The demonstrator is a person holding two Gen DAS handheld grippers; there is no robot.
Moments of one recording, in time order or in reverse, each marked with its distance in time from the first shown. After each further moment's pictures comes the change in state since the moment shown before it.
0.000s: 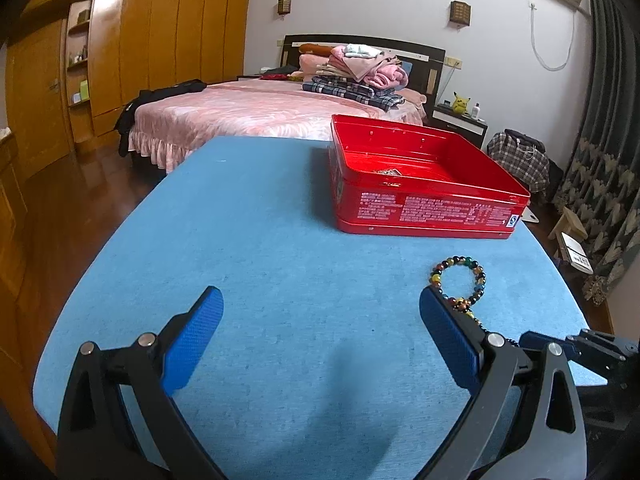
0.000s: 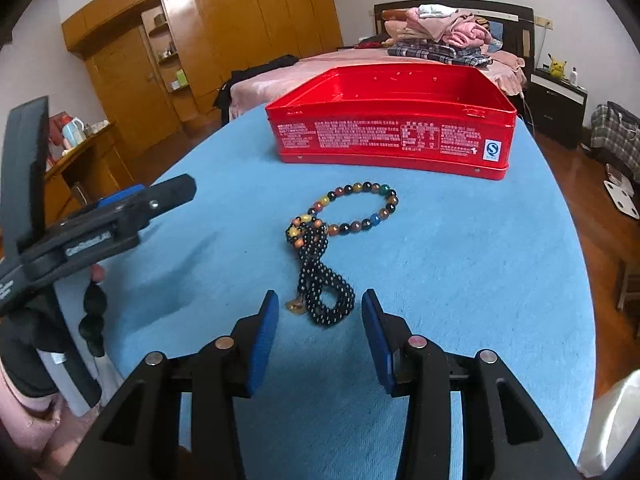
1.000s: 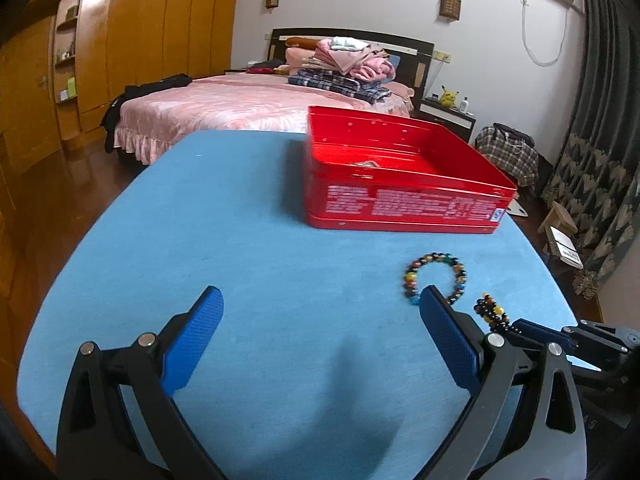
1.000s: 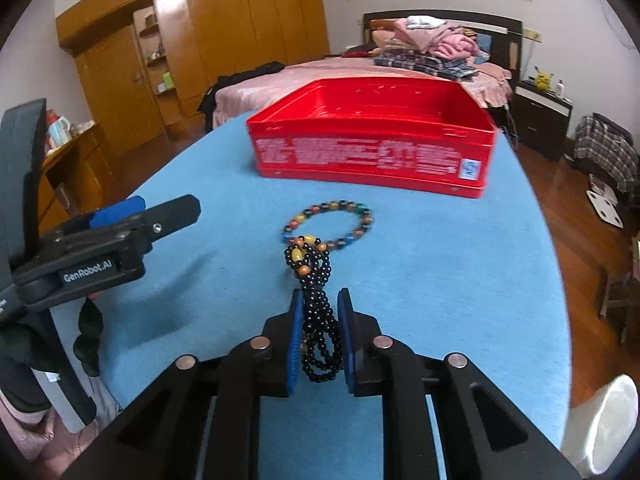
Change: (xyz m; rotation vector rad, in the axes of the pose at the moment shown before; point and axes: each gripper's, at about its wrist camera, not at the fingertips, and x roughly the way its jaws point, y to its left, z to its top) left arm 0.011 -0.020 0.003 0.009 0.026 -0.056; right arm -0.014 -0.013 0.005 0.006 -0.030 -0.085
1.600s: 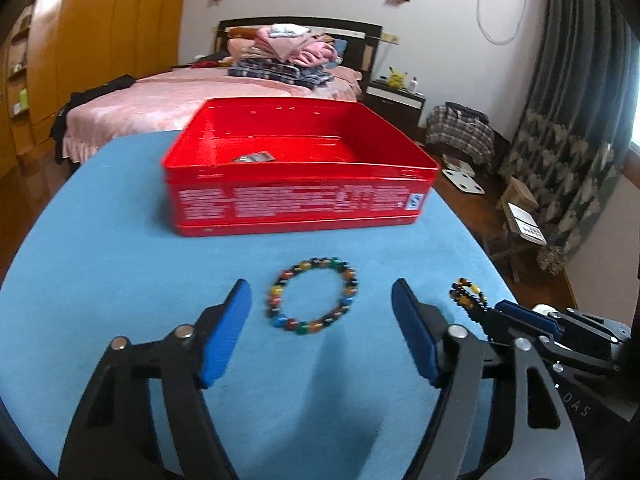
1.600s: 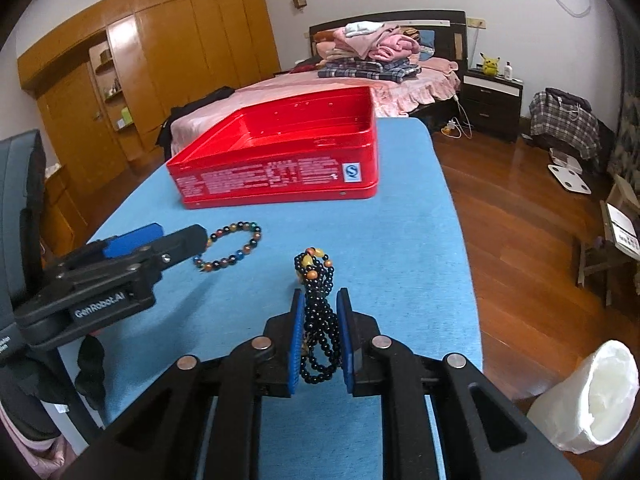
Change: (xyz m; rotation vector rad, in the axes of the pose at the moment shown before) left arm 0.035 -0.087 0.006 0.091 0.052 -0.163; right arm -0.017 -0.069 -0.002 0.135 -0.053 -0.081
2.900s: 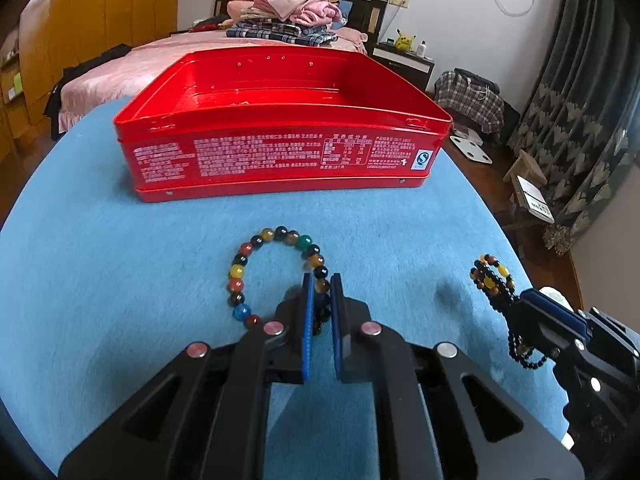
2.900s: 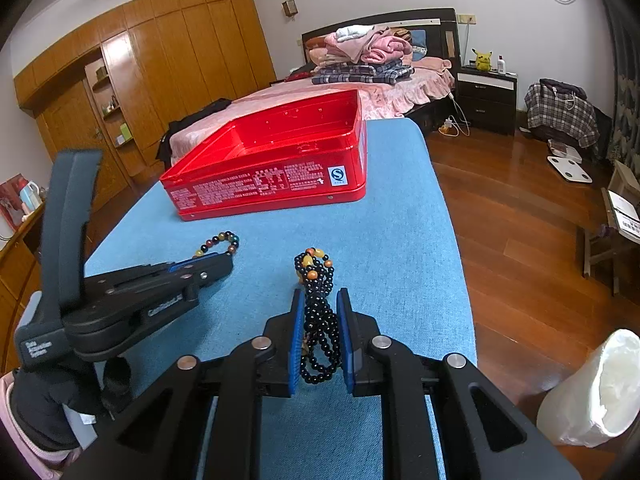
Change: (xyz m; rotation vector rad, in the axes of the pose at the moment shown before) left arm 0.035 -0.010 -0.008 -0.031 0.145 0.027; right arm -0.003 -0.008 -0.002 0.035 -0.021 0.023
